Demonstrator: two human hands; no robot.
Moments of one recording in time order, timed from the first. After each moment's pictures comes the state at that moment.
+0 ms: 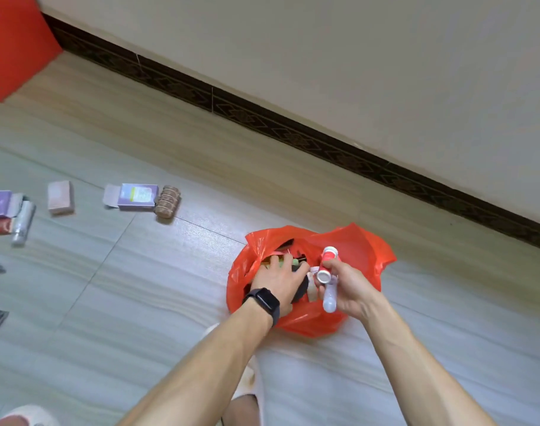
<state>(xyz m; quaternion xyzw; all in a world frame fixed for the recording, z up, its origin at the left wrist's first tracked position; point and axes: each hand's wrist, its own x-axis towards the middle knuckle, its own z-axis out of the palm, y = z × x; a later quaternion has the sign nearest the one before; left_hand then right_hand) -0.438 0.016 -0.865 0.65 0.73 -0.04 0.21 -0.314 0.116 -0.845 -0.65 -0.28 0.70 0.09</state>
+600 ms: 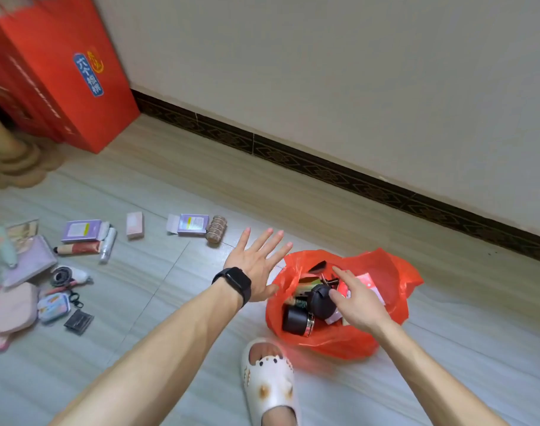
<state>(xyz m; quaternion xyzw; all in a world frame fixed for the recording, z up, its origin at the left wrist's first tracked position) -0.553 -0.041 -0.803 0.66 0.74 -0.13 0.08 -0.329 0.069 -0.803 -0.50 -0.79 0.36 -0.08</state>
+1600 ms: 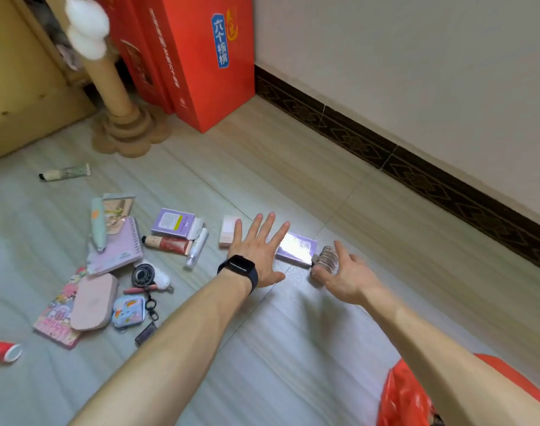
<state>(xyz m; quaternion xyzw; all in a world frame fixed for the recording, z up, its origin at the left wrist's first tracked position) -0.816 -0.096 -0.923 0.42 0.89 -0.06 0.16 -0.679 0.065 -0.906 -0.38 -0.85 0.27 -0.25</state>
